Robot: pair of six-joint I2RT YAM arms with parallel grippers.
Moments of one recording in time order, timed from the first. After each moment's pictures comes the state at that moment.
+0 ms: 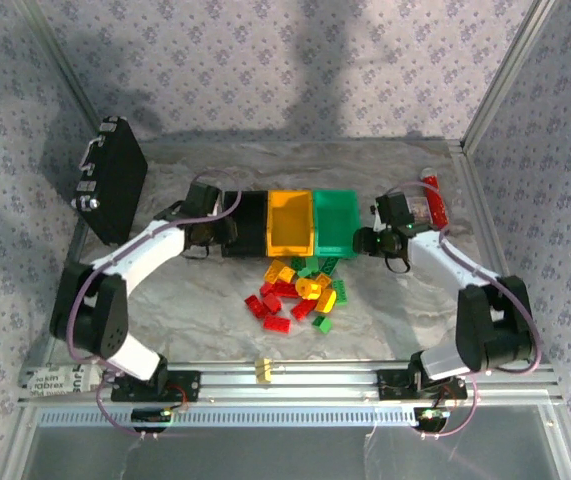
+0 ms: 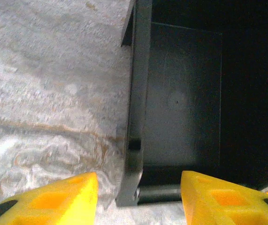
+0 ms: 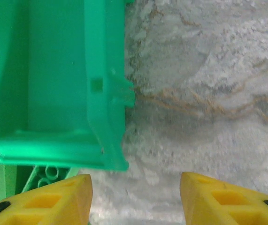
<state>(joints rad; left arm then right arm) -0.39 1.56 1.05 -0.49 -0.03 -0.48 0.25 1.46 0.91 -0.49 -0.08 0.31</state>
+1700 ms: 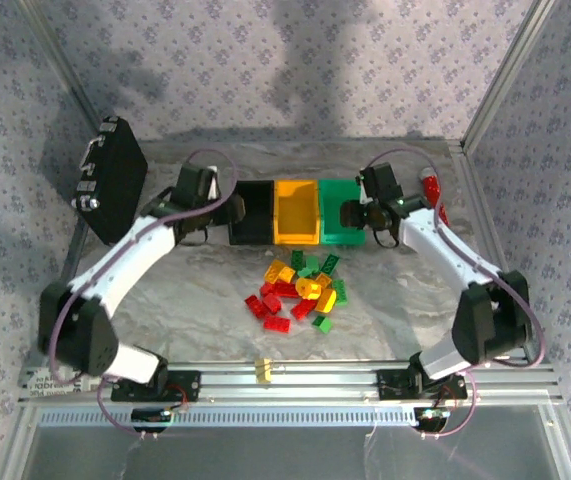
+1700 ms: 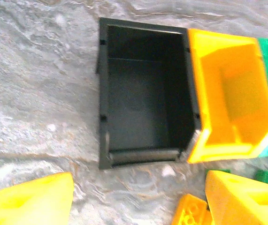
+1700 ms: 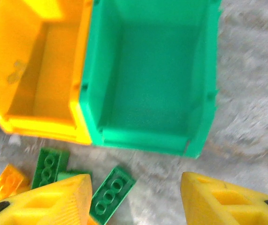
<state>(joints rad) -0.50 1.30 1.05 -0.53 -0.05 -0.49 0.40 1.43 1.13 -0.64 -0.01 0.32</state>
